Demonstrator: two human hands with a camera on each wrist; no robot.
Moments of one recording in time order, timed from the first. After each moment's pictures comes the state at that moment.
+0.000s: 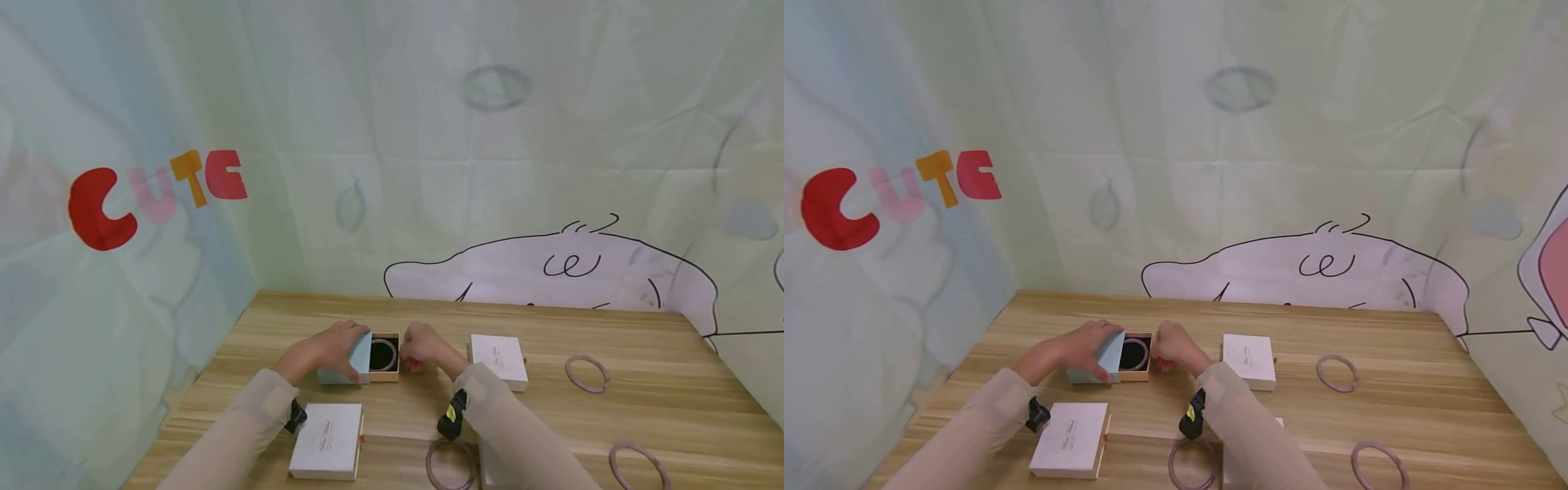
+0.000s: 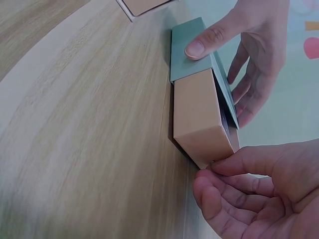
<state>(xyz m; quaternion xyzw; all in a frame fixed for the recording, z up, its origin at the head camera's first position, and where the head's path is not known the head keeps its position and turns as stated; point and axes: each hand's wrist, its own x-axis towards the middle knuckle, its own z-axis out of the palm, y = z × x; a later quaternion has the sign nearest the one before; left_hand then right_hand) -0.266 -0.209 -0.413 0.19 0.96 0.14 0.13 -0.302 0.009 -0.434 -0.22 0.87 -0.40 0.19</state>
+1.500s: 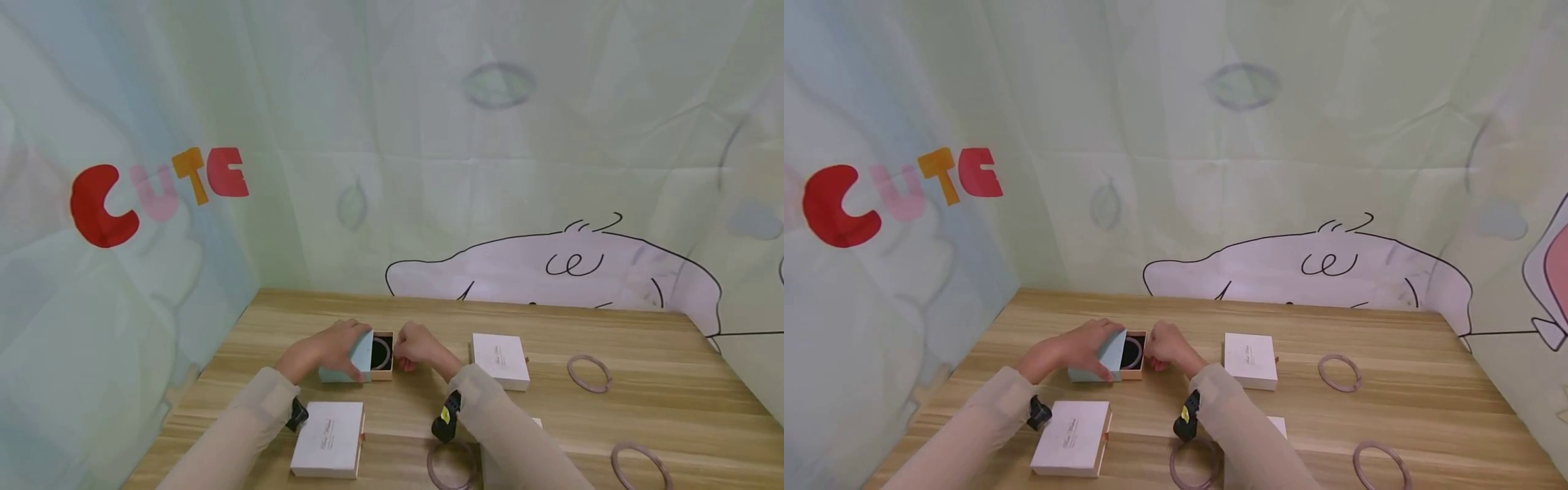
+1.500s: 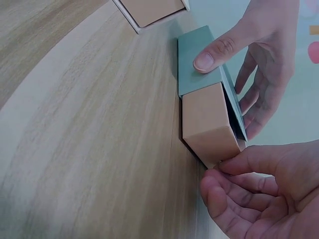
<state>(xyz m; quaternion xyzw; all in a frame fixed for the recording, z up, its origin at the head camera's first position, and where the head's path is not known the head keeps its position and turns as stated) -0.264 -0.208 -0.410 0.20 0.96 0.14 0.12 -0.303 -0.002 -0.441 -0.24 0.85 -0.42 0.19</state>
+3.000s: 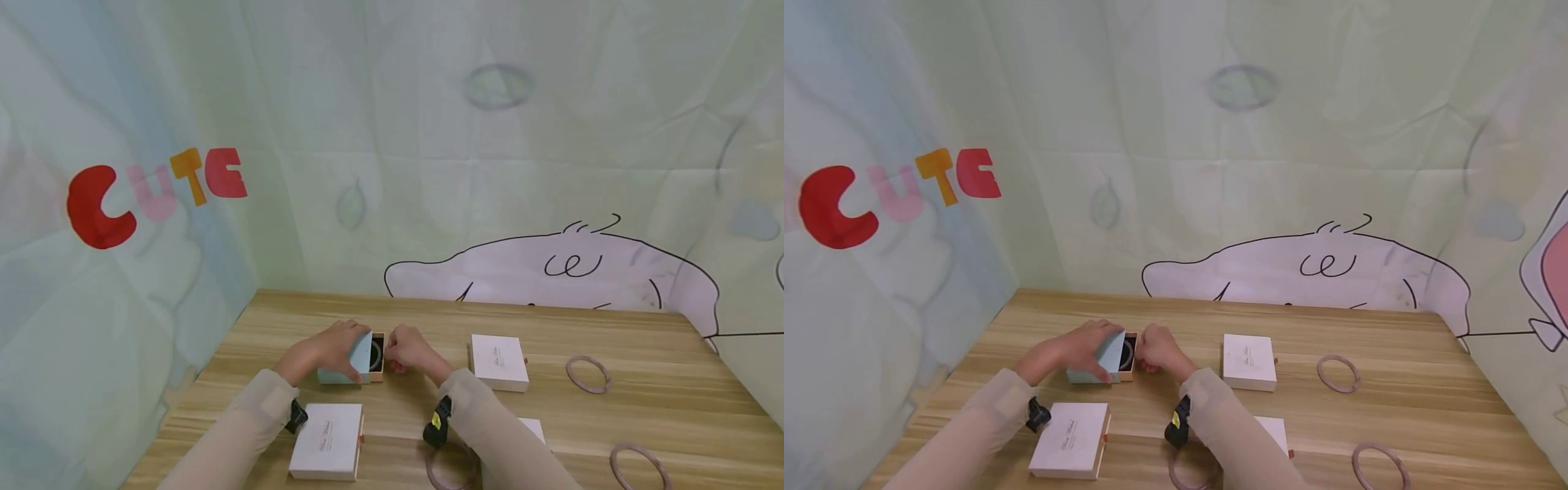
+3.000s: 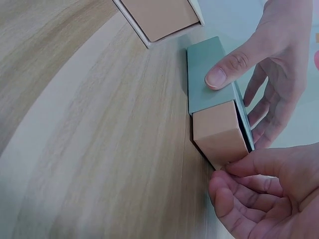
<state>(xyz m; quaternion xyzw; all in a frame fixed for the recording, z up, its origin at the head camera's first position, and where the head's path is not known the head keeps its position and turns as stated) -0.266 -0.208 -0.413 0.19 0.96 0.14 0.13 -0.298 -0.018 -0.447 -0.23 0.85 -0.44 0.16</state>
